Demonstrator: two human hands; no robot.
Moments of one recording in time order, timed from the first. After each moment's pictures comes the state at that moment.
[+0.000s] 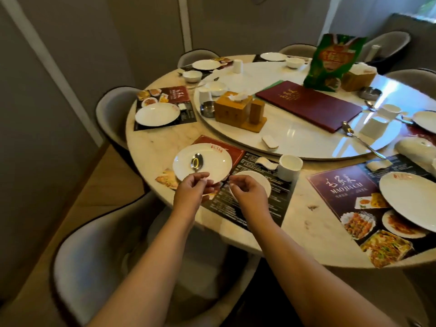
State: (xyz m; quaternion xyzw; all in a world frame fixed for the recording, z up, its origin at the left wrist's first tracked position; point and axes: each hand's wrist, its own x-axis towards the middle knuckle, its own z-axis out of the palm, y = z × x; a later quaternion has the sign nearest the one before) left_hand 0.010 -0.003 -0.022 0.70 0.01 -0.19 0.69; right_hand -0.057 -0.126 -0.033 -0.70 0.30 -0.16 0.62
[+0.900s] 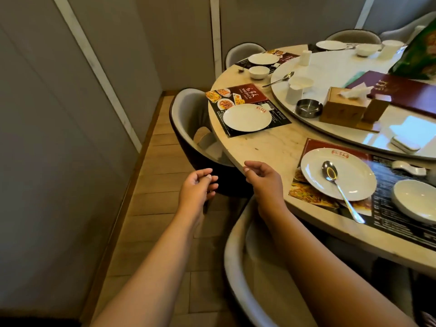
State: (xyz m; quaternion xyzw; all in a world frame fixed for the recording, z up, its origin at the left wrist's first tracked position) left_hand 0.277 0.317 -0.032 0.69 0.01 -0.20 0.70; right_hand 0.208 0.179 -0.027 -0.65 0.31 -0.22 0.66
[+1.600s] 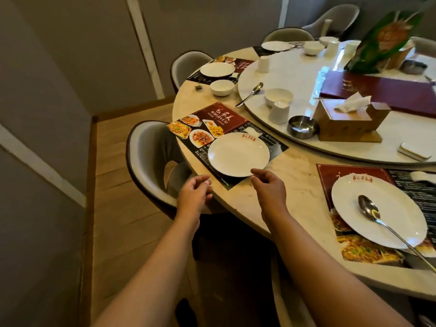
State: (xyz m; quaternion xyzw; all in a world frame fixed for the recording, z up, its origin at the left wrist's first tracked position) left_hand 0.551 0.216 -0.047 0.71 -0.09 -0.32 0.62; right_hand 0.431 0.099 -0.050 -0.56 0.51 -0.30 0.58
